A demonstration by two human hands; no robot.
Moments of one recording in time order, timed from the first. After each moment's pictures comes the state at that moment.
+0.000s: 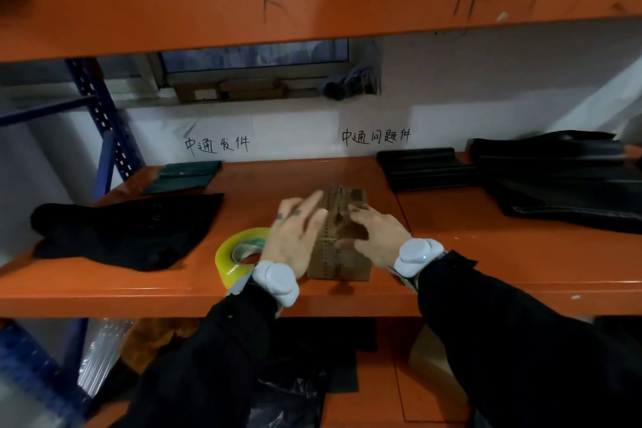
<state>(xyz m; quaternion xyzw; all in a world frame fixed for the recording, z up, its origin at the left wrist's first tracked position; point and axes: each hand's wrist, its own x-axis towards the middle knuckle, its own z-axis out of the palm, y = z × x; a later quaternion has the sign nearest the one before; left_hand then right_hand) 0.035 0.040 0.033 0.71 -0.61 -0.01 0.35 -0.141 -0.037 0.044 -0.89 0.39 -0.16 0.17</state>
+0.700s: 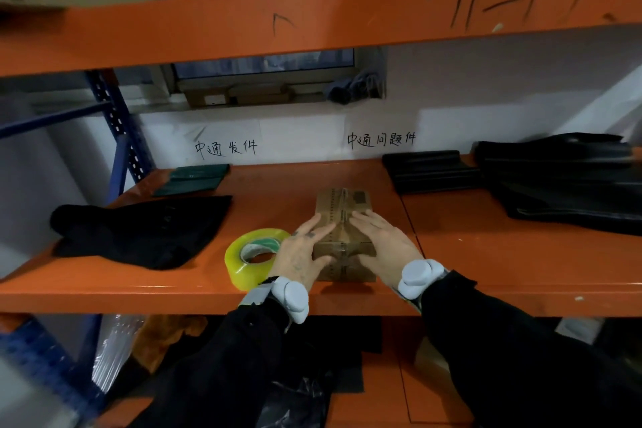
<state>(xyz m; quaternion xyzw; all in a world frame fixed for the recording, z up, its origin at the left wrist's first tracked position) 0.038 0.048 0.017 0.69 -0.68 -0.05 0.25 -0.150 -0.032 0.023 -0.90 0.37 -0.18 0.10</state>
